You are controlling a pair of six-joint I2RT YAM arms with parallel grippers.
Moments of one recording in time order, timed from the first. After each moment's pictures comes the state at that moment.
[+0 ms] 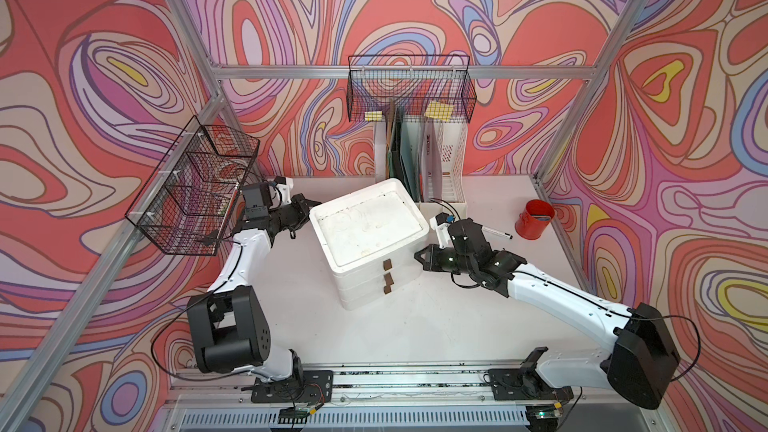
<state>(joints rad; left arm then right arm) 0.20 1.46 1.09 -0.29 0.83 -0.58 0.68 1.32 0.93 -0.25 -0.19 0.68</state>
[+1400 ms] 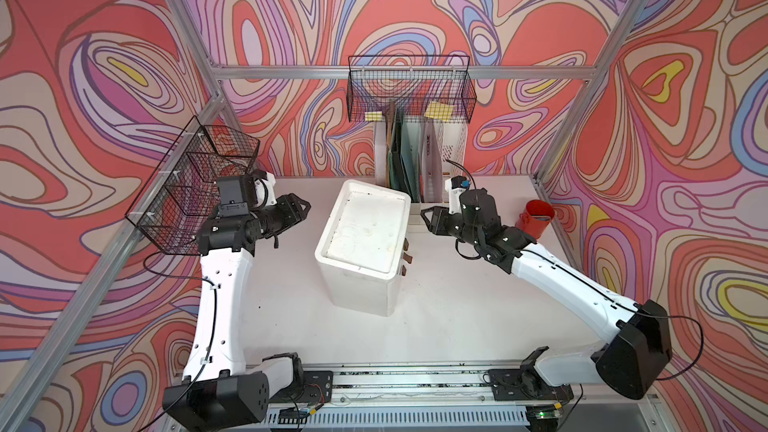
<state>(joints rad) 0.15 1.21 1.46 -0.97 0.44 -0.40 0.58 1.37 1.16 -0.27 -0.06 0.56</state>
